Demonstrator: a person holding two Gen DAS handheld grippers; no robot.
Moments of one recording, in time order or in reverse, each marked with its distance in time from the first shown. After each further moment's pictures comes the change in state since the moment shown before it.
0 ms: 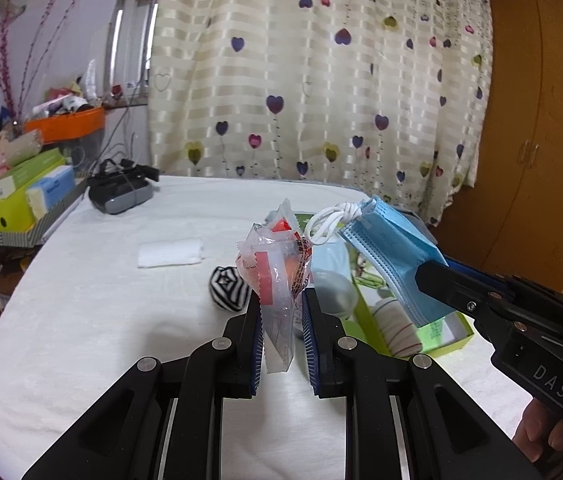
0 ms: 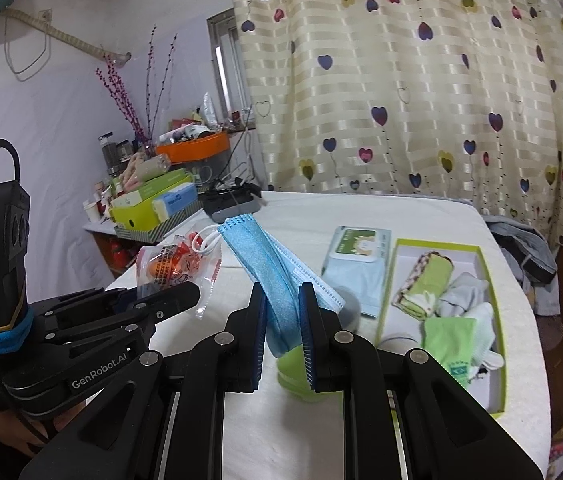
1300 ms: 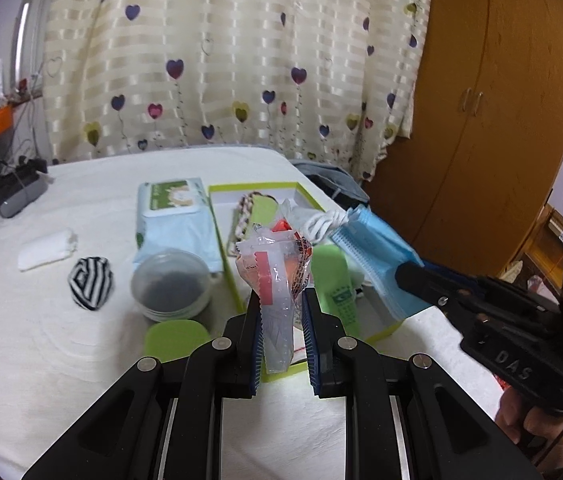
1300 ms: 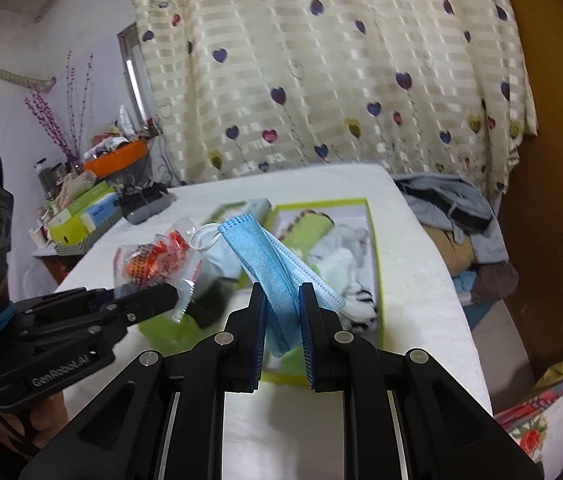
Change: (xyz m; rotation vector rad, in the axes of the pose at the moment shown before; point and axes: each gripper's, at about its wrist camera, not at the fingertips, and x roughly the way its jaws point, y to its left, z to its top) left arm 0.063 -0.104 -0.009 0.113 0.137 -0.218; right arm -0.026 -0.116 -0.038 0.173 0.046 -0.184
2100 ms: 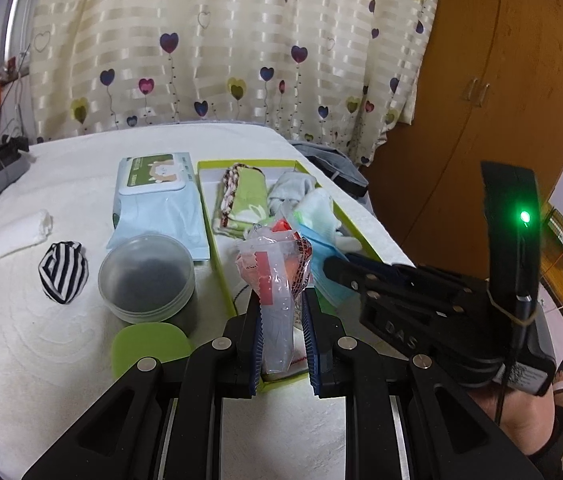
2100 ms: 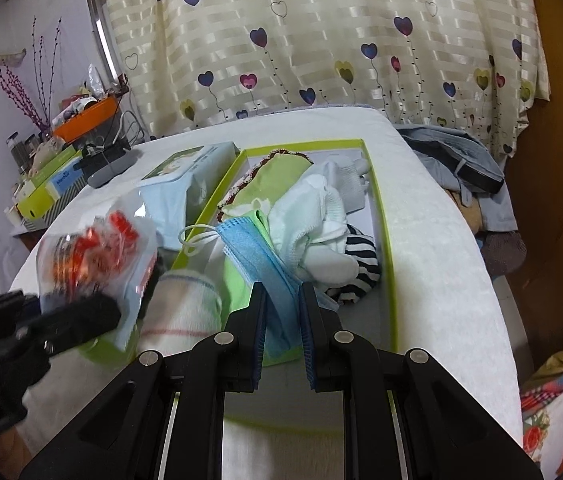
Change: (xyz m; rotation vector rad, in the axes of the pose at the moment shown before) left arm 0.038 0.005 0.000 -0.031 0.061 -0.023; right arm 0.089 -0.020 0.001 -0.007 0.153 -0.027
